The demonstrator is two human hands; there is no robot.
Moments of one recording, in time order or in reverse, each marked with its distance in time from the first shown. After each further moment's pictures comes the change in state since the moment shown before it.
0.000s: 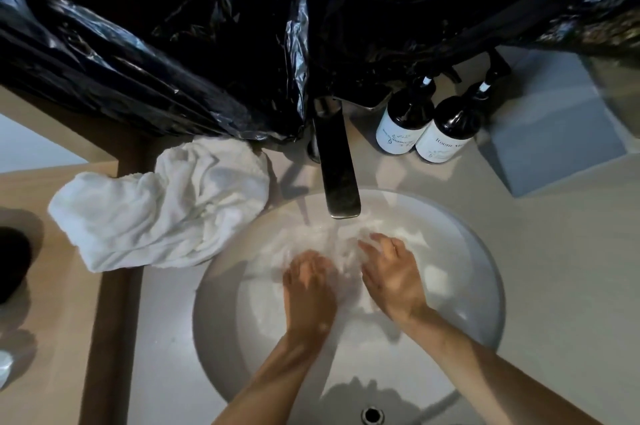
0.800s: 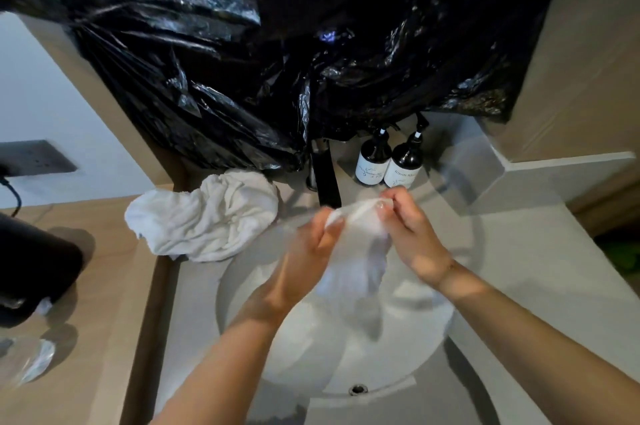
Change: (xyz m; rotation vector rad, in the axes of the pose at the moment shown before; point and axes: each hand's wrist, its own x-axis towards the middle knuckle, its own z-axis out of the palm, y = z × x) left_hand -0.025 0.096 -0.186 -0.683 -0.005 0.279; right_hand -0.024 -0.069 -0.200 0.842 0.207 -0.108
